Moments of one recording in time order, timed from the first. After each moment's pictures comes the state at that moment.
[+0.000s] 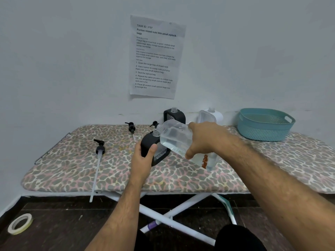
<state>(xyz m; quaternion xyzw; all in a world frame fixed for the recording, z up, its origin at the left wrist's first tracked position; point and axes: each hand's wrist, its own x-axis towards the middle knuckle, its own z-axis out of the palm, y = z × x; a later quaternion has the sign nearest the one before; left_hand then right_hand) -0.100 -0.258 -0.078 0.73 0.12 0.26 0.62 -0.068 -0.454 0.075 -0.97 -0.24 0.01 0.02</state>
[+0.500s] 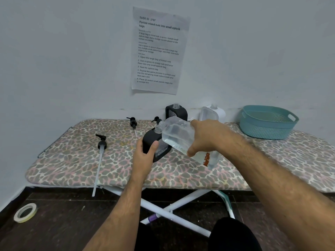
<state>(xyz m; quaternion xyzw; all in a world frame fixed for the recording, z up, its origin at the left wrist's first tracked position) -0.100 -0.259 -0.077 0.72 0.12 0.26 0.63 -0.067 -0.453 0.079 -0.97 -0.24 0.02 0.01</state>
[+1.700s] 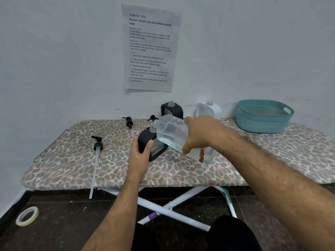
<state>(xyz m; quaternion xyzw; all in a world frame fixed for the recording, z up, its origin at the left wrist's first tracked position) -0.098 -0.259 -0.078 0.71 0.13 0.27 0.64 -0.062 -0.454 0.081 -0.97 -0.25 0.02 0.00</state>
